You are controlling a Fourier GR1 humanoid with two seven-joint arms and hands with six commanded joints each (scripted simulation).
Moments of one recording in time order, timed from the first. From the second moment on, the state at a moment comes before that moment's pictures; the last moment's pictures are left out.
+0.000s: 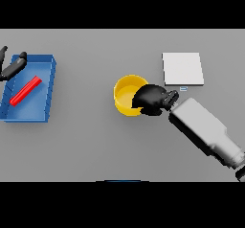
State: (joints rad) left arm -0.55 0.92 -0.61 -1.17 0.46 0.30 0.36; right arm -0.68 -0.37 0.71 -1.17 0.89 0.46 -0.23
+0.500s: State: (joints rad) left arm -0.56 0.90 -0.63 -1.18 0.45 0.31 0.37; right arm -0.69 -0.47 0.58 -1.34 0.82 0.54 -0.14
